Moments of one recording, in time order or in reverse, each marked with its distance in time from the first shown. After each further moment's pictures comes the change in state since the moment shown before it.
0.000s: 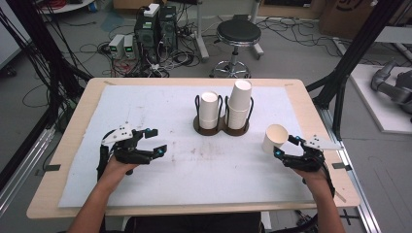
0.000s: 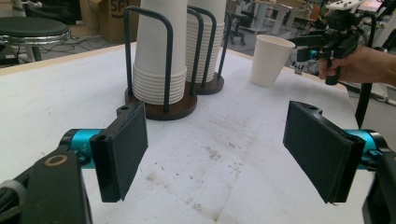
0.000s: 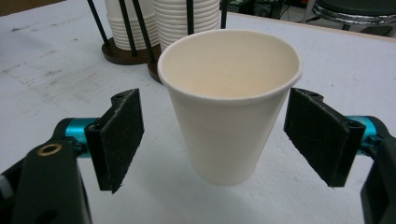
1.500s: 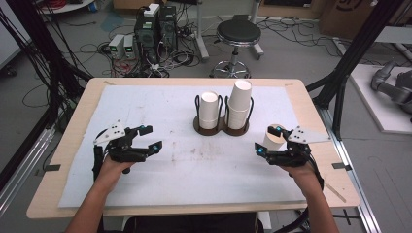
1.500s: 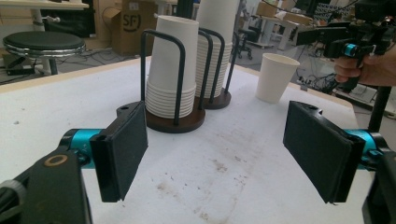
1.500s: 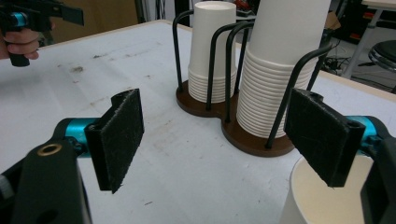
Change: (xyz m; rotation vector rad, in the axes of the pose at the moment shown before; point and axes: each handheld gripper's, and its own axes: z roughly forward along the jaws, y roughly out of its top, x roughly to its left) left arm 0.001 0.006 -0.013 -0.059 0.039 -0.010; right arm 0.058 0.059 0.011 -0.054 0.165 -0.113
